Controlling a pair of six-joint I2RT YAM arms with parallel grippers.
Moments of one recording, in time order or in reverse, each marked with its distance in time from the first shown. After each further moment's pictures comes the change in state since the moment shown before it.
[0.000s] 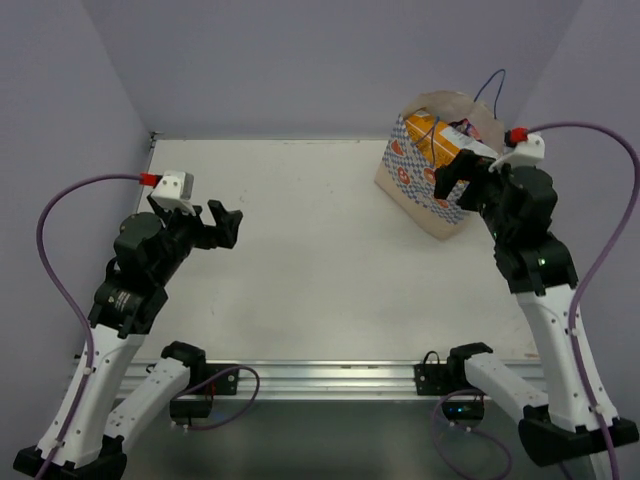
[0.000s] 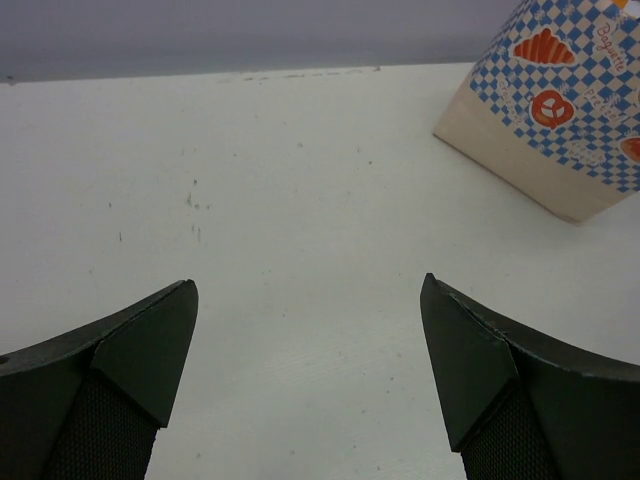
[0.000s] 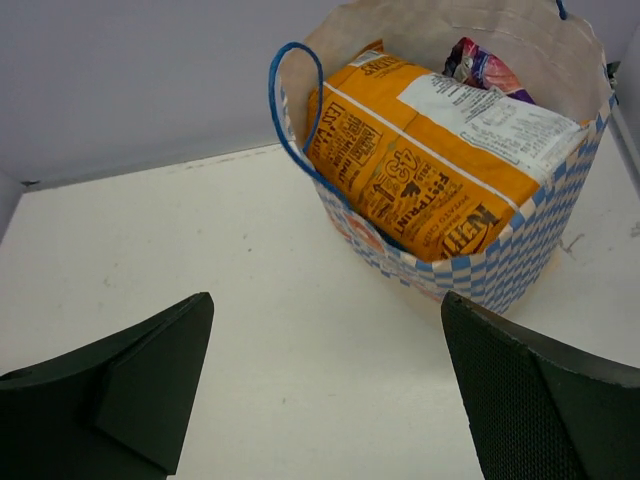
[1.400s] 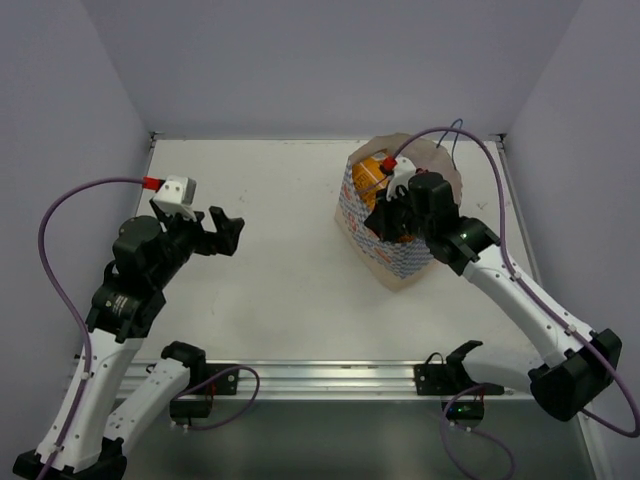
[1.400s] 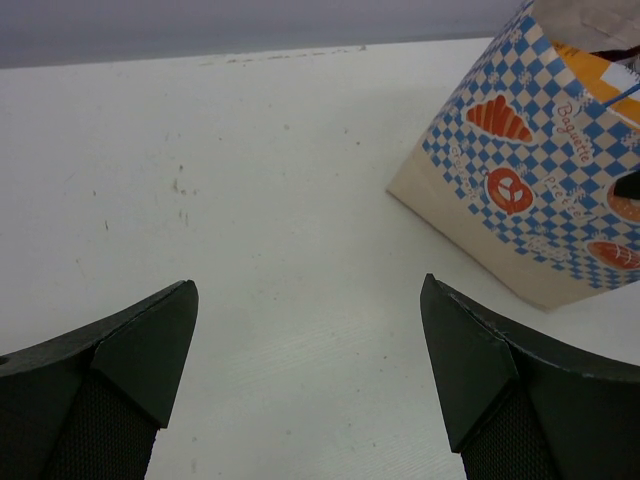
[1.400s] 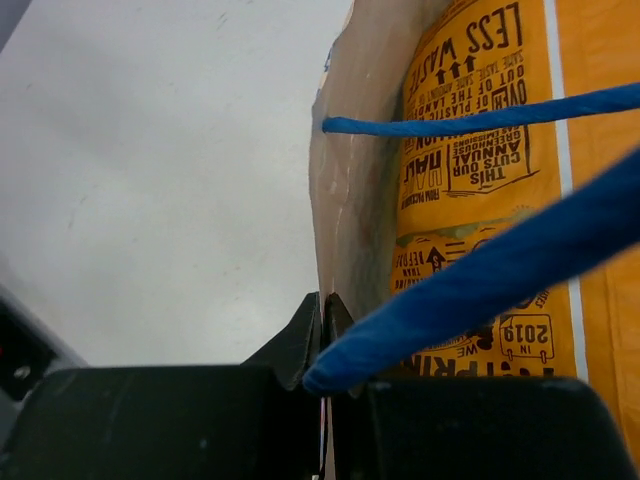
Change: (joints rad) left arm 0.000 -0.009 -0.008 -0.046 0.052 0.006; right arm 0.302 0.298 -0.099 0.068 -0.267 -0.153
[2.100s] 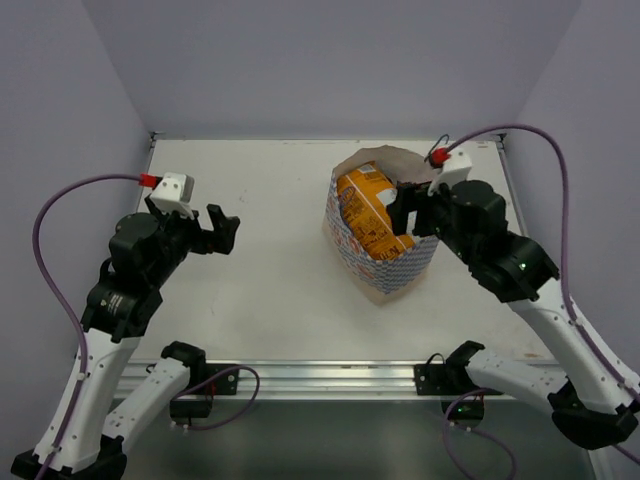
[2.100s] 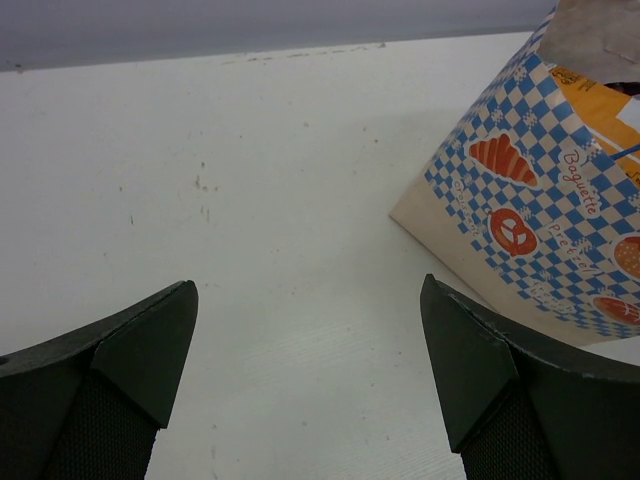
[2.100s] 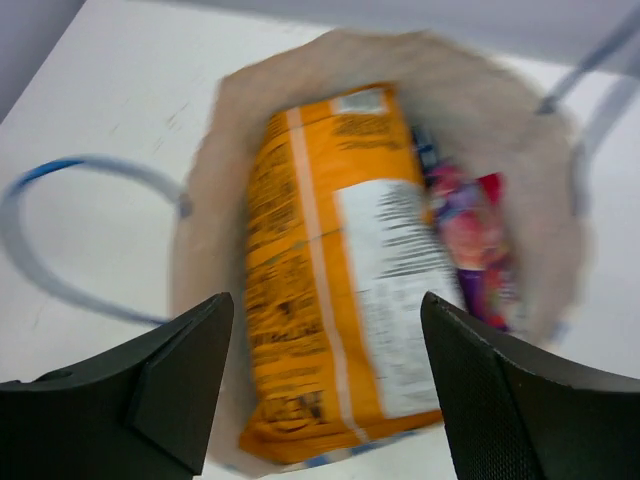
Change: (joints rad) left arm 0.000 0.009 0.060 -0.064 -0.036 0.030; right arm 0.211 -0.163 0.158 -0.193 0.385 0.067
